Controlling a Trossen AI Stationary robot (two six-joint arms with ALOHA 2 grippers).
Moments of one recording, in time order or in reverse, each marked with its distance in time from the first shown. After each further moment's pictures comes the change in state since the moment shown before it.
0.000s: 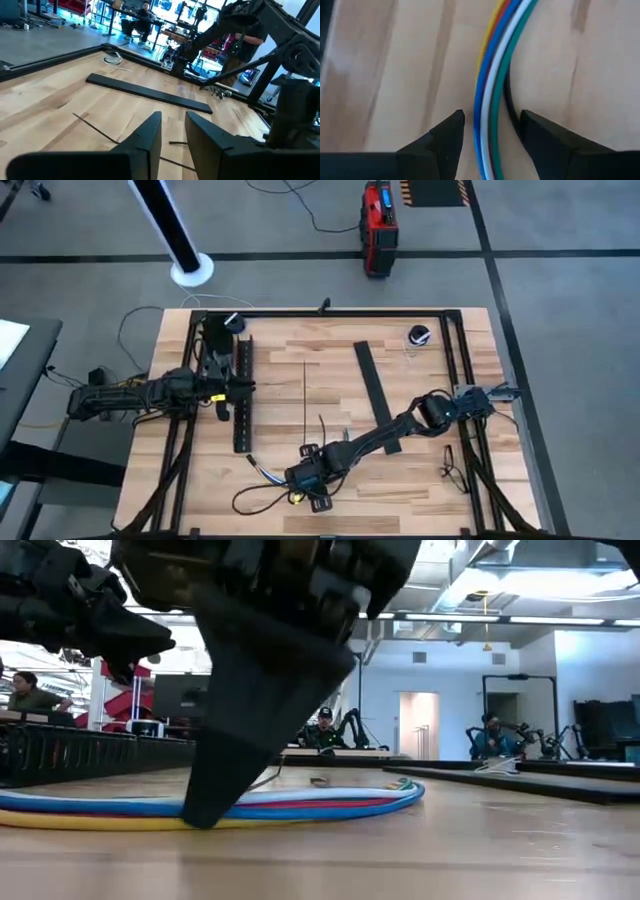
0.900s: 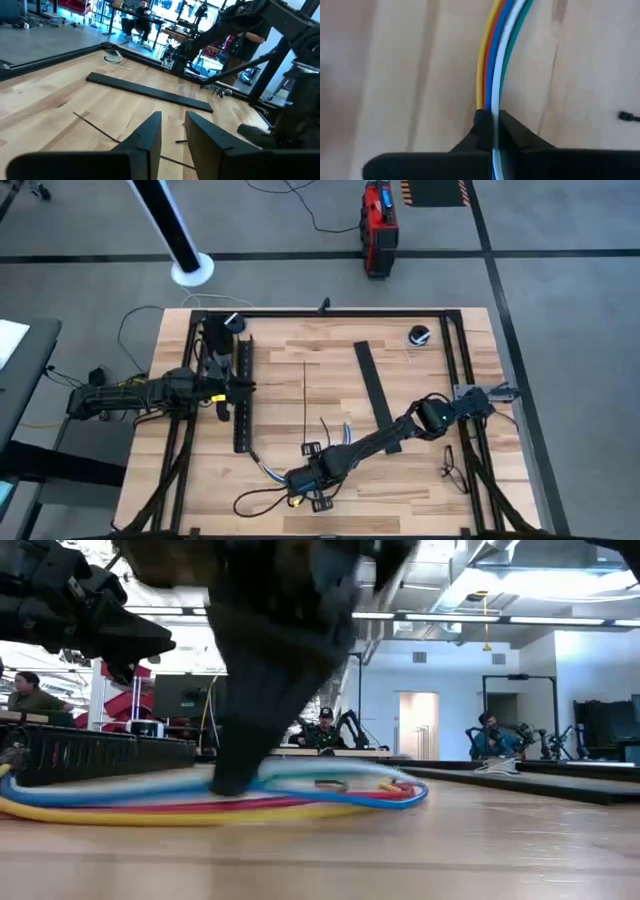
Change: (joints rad) left arm -0.001 0.004 -0.001 -0.001 0.000 0.003; right arm 0.019 0.021 0.176 -0.219 0.057 0.003
